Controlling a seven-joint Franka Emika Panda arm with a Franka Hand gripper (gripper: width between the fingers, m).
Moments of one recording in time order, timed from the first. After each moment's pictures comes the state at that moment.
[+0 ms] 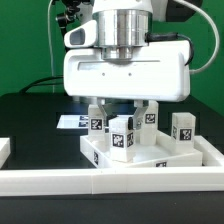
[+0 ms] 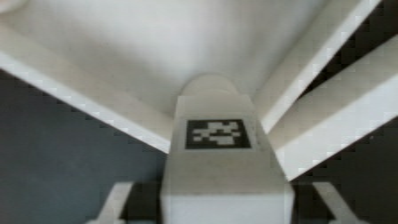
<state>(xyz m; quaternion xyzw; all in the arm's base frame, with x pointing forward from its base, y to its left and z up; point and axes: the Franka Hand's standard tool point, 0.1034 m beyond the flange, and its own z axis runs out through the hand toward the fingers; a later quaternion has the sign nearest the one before) 0.616 -0.006 0.081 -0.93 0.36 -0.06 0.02</state>
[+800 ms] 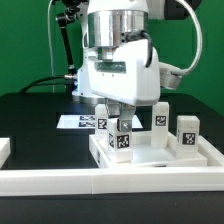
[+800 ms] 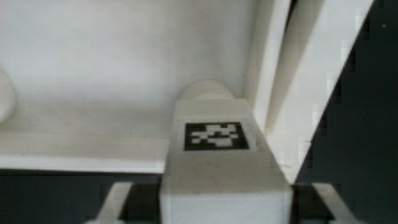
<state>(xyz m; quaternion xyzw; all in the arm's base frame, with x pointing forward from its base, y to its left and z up) 0.617 -0.010 0.081 -0.77 0.63 -0.04 0.05</state>
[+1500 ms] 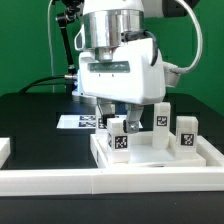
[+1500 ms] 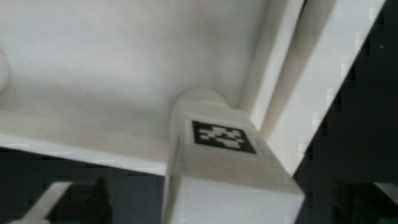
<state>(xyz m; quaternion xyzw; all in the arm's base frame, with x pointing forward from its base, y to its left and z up) 0.619 -0.011 0.081 -0.87 0.48 -0.05 0.05</state>
